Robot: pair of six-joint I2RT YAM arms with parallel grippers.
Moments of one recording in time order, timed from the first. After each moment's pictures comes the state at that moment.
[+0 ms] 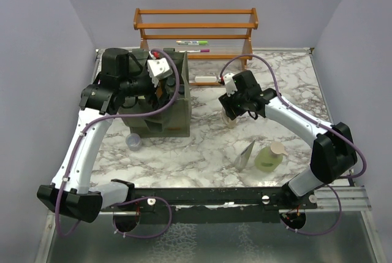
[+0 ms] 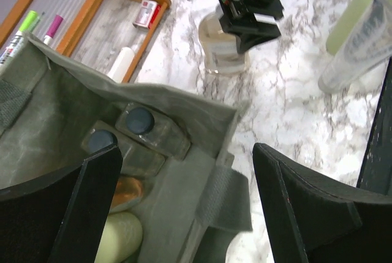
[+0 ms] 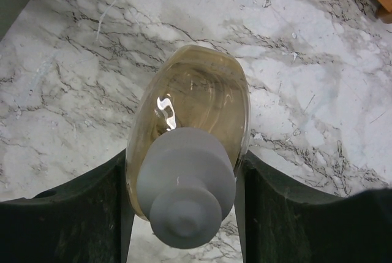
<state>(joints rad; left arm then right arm) -0.25 1.20 1.46 -0.85 0.80 0.59 0.55 1.56 1.18 -0.50 0.00 -0.16</state>
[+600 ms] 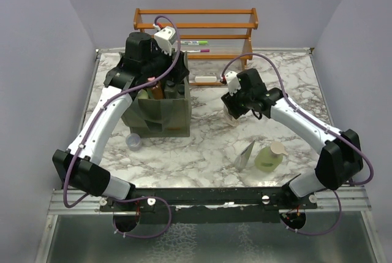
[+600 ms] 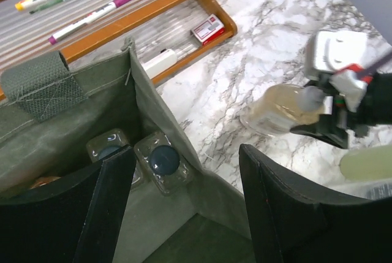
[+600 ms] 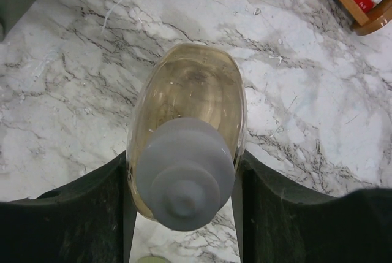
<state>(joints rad) -0.36 1.42 1.56 -0.56 0.40 -0.03 0.55 1.51 1.19 -0.54 -0.01 -0.22</state>
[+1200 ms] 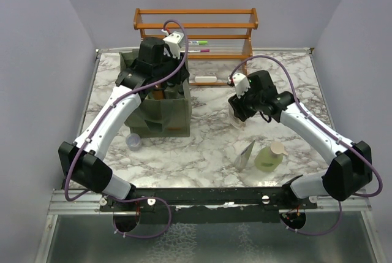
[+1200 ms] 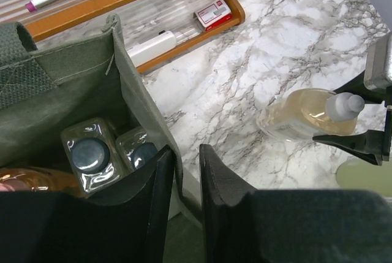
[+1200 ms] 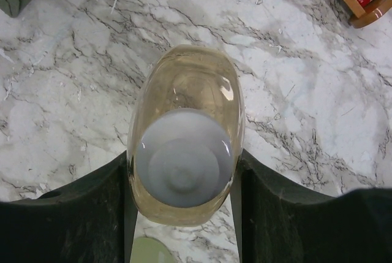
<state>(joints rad) -0.44 1.48 1.53 -0.54 0.24 -0.14 0.50 1.38 1.13 -0.58 -0.10 -0.28</state>
